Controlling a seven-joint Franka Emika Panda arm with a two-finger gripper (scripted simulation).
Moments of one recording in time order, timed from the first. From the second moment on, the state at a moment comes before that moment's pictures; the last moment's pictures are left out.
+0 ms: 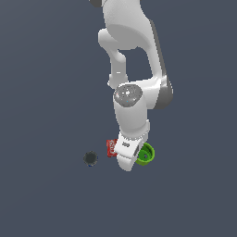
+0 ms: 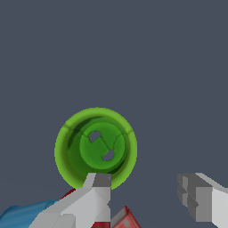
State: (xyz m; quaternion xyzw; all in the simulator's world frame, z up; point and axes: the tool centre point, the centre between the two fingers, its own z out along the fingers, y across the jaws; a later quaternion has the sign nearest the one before) arm 0.104 0.079 0.138 -0.86 -0.50 -0.09 0.06
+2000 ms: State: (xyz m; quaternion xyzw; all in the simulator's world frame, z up) arm 0.115 0.097 0.073 -0.81 -0.57 -0.12 0.07
